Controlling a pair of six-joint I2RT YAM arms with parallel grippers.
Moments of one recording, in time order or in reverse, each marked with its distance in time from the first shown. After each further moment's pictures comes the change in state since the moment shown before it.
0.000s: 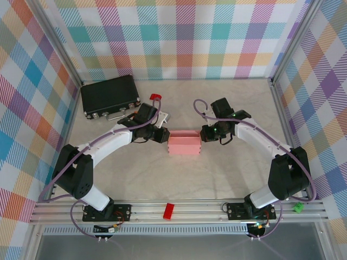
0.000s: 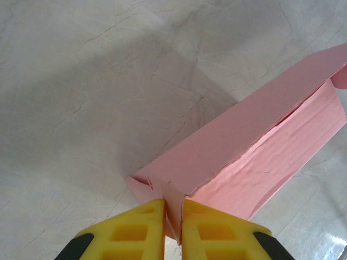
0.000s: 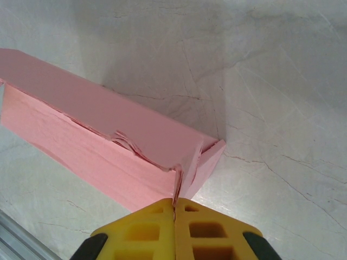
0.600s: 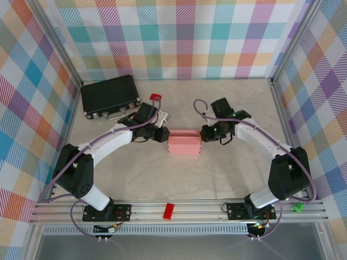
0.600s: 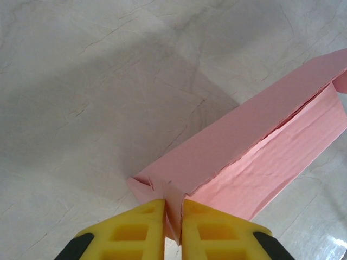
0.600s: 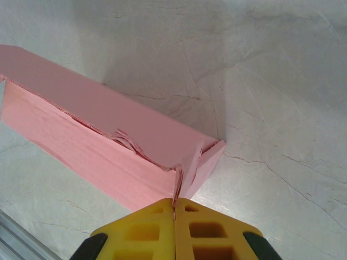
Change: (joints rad) left arm 0.003 0.009 0.010 0.000 -0.001 0.003; right arm 0.000 -0.002 0.000 0.000 0.000 0.000
